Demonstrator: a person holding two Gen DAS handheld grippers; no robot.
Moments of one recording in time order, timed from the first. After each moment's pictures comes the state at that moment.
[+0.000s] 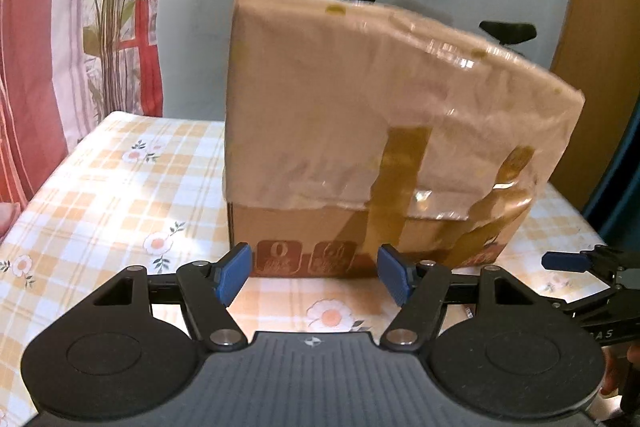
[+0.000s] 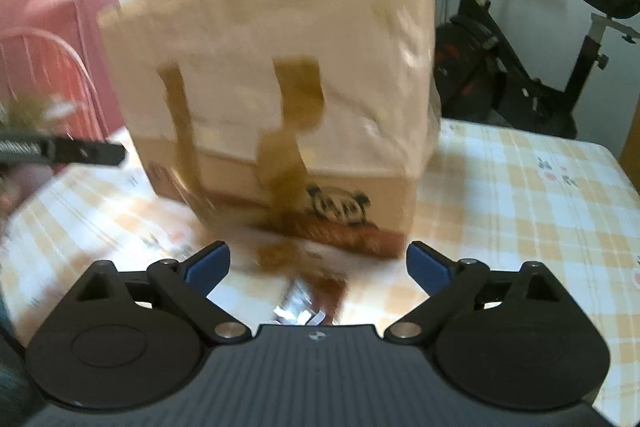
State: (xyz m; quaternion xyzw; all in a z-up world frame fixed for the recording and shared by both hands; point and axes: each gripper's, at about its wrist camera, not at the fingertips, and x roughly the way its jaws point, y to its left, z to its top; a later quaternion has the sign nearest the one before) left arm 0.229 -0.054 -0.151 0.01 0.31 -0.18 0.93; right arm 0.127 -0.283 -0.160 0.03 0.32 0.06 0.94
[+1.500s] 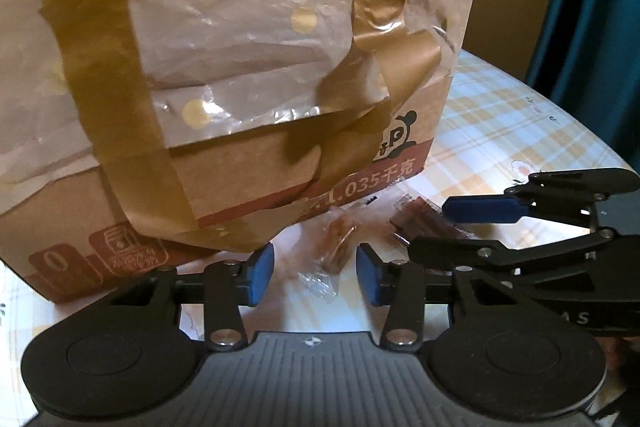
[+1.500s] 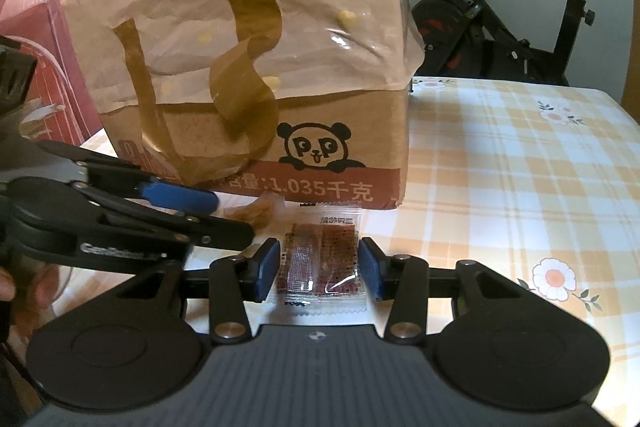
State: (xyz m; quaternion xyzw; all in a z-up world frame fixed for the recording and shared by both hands) left arm 0.252 -0.173 -0.223 0.14 0.36 -0.33 0.86; right arm 0.131 -0.293 -0.206 0.08 0.33 0.05 0.94
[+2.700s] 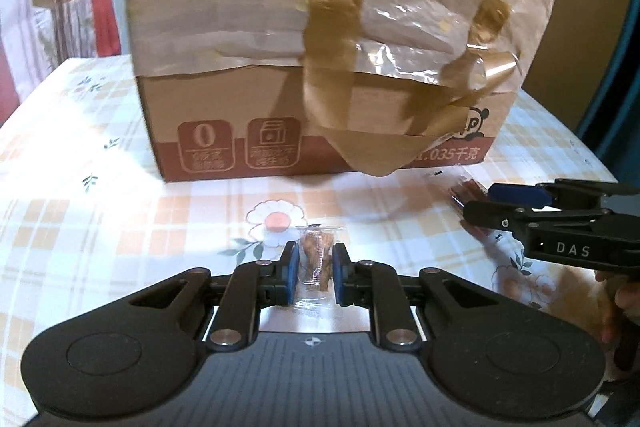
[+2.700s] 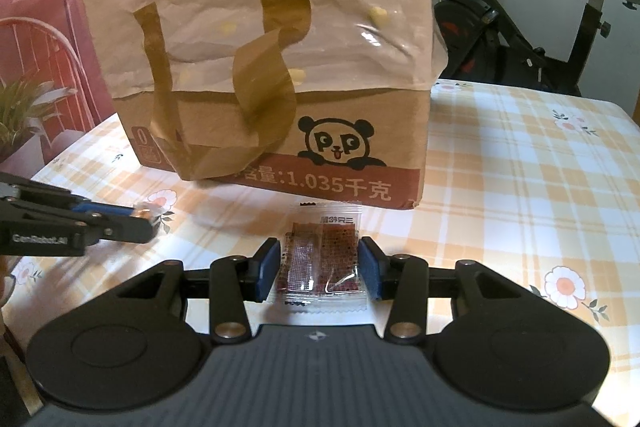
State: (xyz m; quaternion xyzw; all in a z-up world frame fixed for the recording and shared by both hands) left arm 0.220 -0.091 -0.226 0.04 0.38 -0.23 0.90; right arm 0.133 -0.284 -0.207 0.06 0.33 0.07 0.94
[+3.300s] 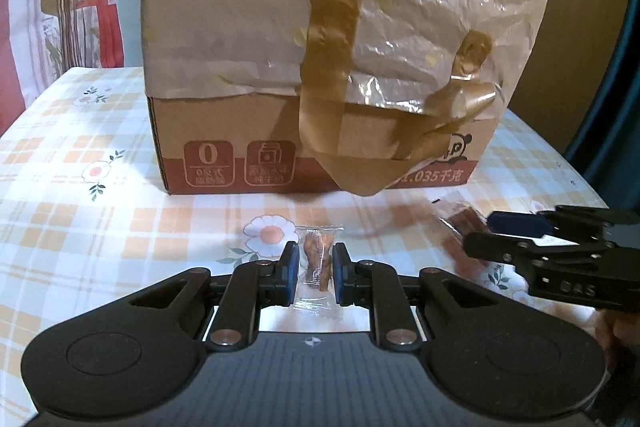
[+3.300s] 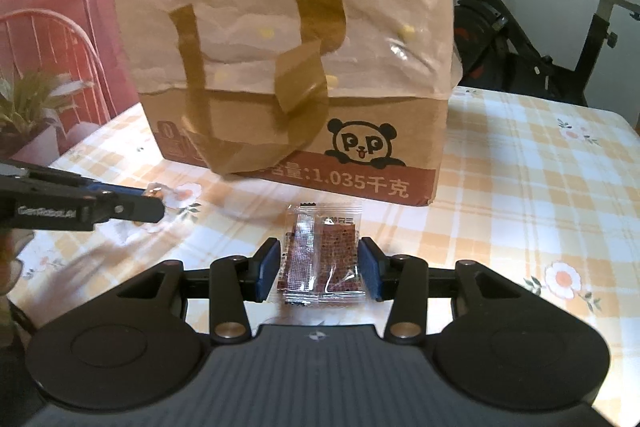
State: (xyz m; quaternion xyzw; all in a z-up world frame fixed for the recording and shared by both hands) left arm 0.203 -0.081 -0.207 0.02 0.36 -0.23 0.91; right arm 0.112 -0.273 -0.192 0.05 0.33 0.09 0.94
